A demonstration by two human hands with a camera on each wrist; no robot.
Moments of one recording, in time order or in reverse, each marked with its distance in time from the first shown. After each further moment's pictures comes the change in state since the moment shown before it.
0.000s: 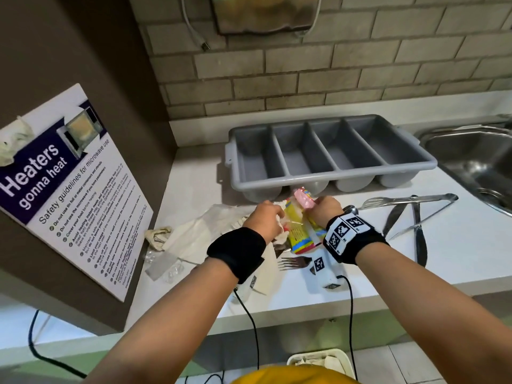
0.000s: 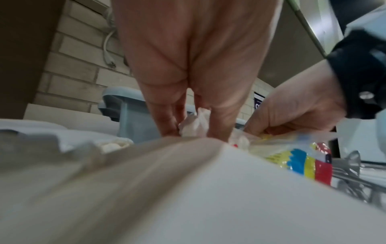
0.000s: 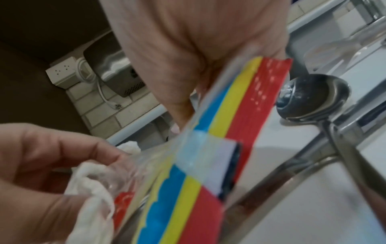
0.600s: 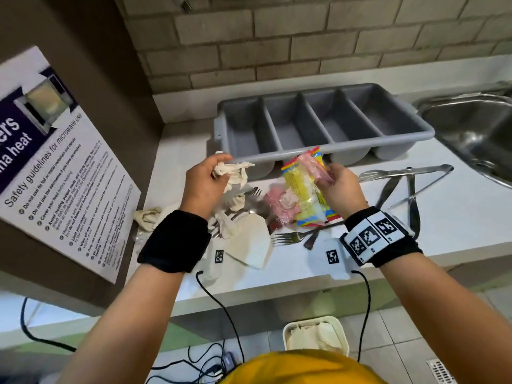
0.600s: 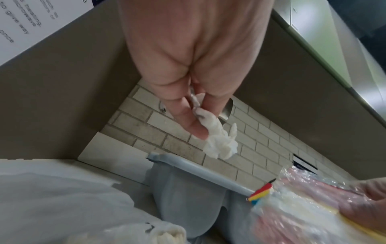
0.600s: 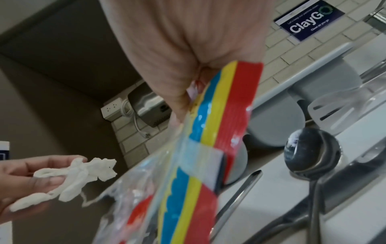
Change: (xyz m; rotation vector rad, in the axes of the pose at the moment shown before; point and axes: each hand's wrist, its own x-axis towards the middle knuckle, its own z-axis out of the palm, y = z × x) left_hand -0.033 -0.035 -0.066 -0.463 0.450 -0.022; right_hand -0.034 0.025 -0.025 0.256 0.200 -0.311
